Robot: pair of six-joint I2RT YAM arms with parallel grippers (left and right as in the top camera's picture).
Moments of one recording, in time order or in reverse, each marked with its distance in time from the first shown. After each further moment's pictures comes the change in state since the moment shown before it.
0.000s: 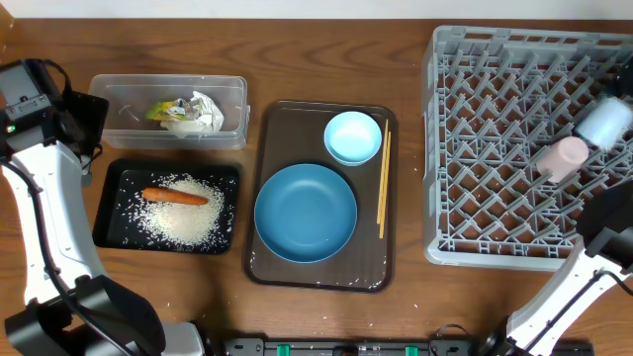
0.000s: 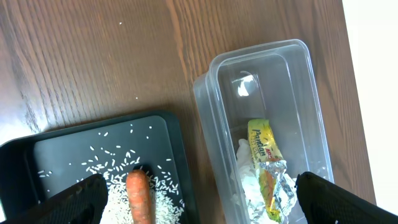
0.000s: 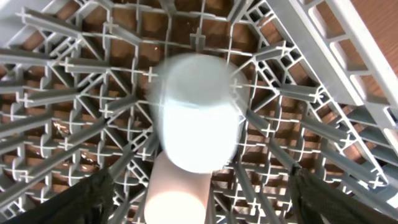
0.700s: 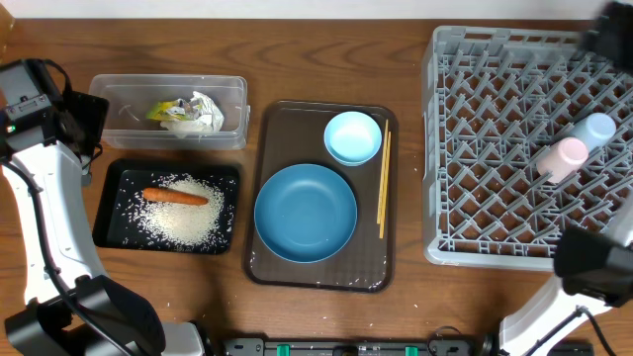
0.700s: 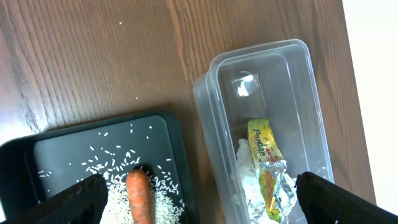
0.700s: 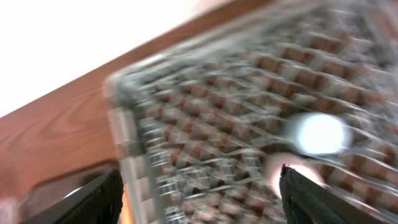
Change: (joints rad) left arm 0.000 0.000 0.000 0.000 0.000 0.000; right arm 0.237 -0.308 -0.003 0.050 -0.208 0.002
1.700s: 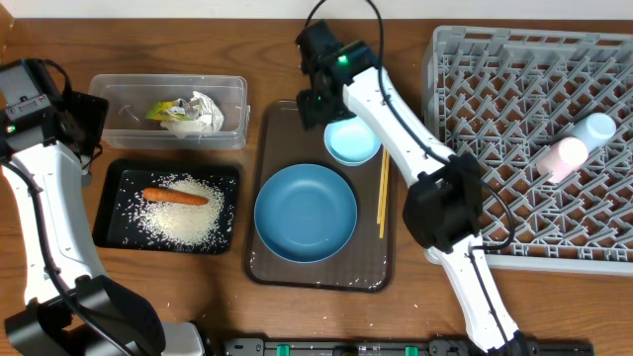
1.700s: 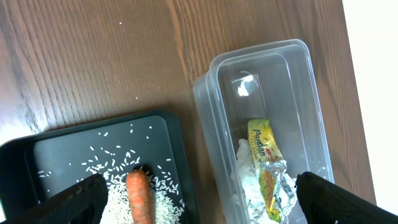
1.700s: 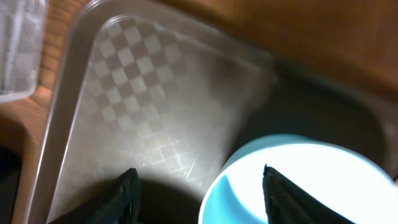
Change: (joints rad) left arm 0.000 0.000 0.000 0.000 0.000 0.000; right arm 0.840 0.546 -0.005 0.174 0.076 0.065
